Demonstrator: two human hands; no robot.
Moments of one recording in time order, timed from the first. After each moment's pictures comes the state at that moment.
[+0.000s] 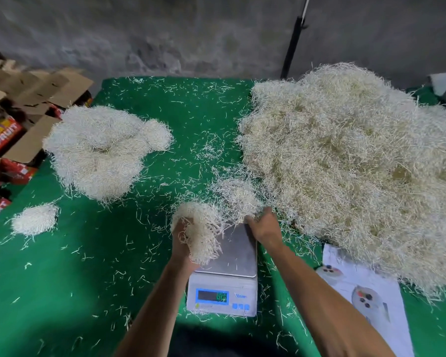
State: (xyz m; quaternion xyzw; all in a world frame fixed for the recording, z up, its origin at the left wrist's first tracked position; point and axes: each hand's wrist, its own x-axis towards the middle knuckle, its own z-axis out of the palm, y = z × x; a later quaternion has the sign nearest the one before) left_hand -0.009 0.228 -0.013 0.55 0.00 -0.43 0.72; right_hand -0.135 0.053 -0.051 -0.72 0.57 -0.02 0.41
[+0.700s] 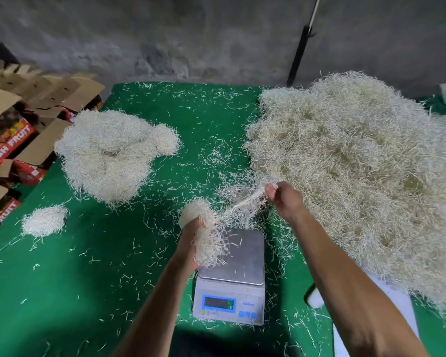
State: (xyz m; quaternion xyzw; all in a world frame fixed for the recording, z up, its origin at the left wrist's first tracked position) left_hand 0.013 0.222 -0.012 0.62 0.01 -0.48 0.62; right_hand -0.117 -0.022 0.011 -0.27 0.48 -0.30 0.78
